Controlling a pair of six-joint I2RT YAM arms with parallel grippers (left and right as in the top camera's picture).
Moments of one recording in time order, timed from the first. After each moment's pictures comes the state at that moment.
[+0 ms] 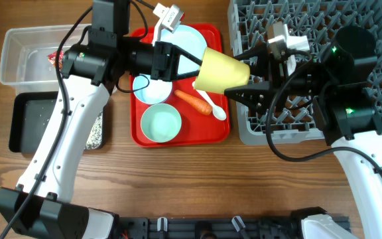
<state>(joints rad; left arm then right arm) -0.26 1.60 1.59 -0.72 1.44 -0.33 0.16 1.25 1.19 -0.10 -1.36 0.14</state>
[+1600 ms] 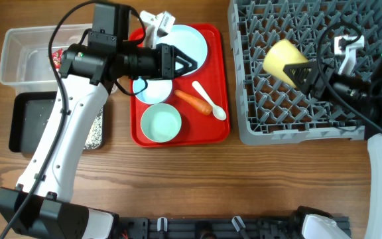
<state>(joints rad) -0.25 1.61 1.59 -0.91 0.81 -0.32 -0.25 1.25 1.22 -0.83 -0.86 0.21</state>
